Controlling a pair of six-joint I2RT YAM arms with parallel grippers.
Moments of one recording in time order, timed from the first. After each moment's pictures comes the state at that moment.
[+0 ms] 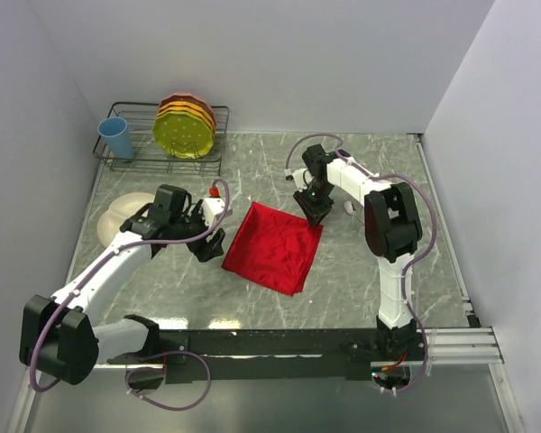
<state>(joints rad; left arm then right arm) -0.35 1.17 0.84 -0.53 0.52 0.48 0.37 2.11 1.67 -1.01 -0.21 -0.30</state>
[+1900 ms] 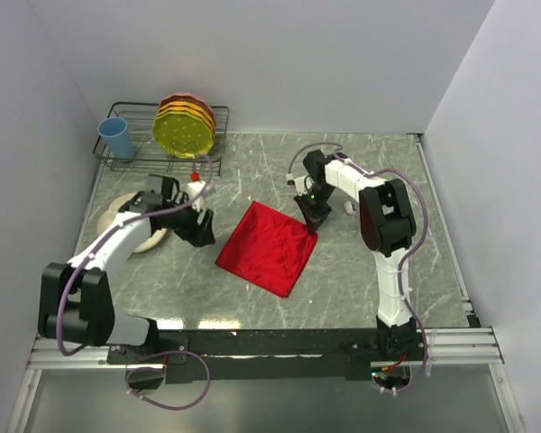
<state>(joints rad) -0.20 1.35 0.89 -0.52 0.55 0.34 0.36 2.21 1.71 -1.05 -0.30 -0.24</state>
